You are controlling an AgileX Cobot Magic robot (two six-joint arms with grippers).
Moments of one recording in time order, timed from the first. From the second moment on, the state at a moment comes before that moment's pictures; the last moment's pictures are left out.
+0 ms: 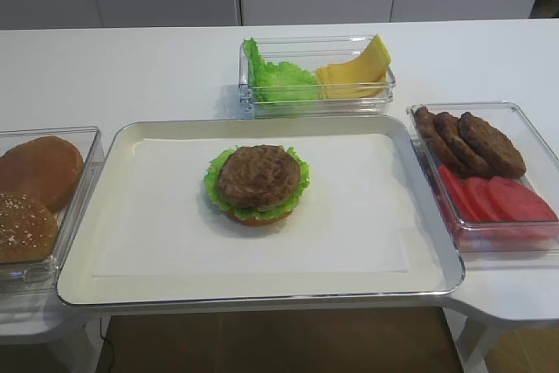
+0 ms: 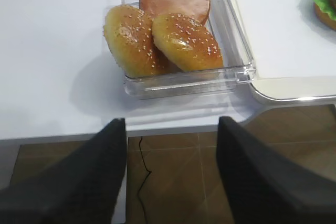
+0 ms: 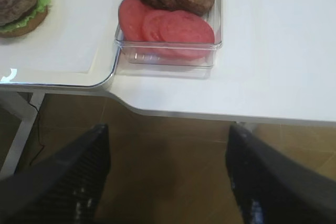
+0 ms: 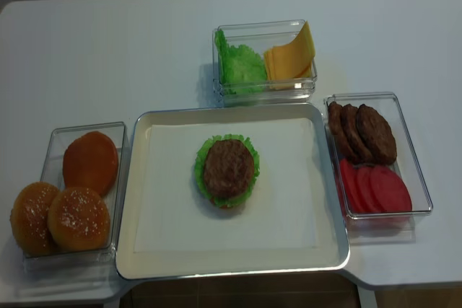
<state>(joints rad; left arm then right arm) 0.07 -0.02 -0.49 -0.03 1.19 -0.01 0.14 0.08 -0.61 0.11 1.28 0.01</state>
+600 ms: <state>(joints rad) 0.07 -0.02 -0.49 -0.03 1.19 -0.01 0.14 0.02 -0.47 0.05 1.15 -0.03</state>
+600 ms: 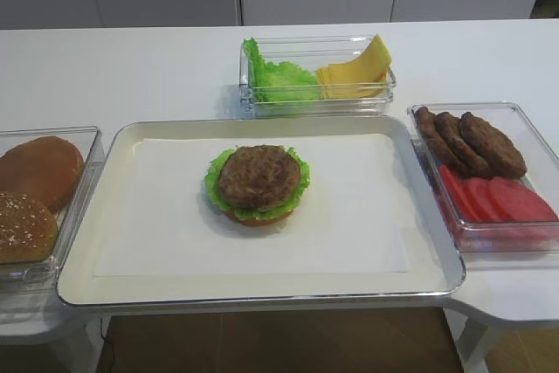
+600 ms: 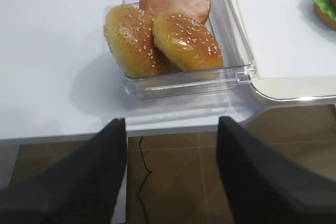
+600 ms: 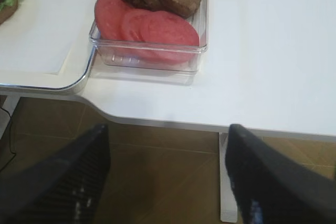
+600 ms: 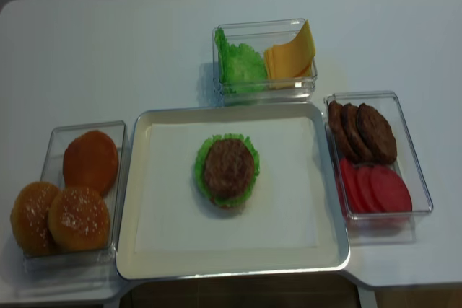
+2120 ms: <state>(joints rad) 0.07 -0.02 -0.49 -0.03 1.19 -0.01 0.08 -0.02 -0.47 0.05 1.15 -0.03</state>
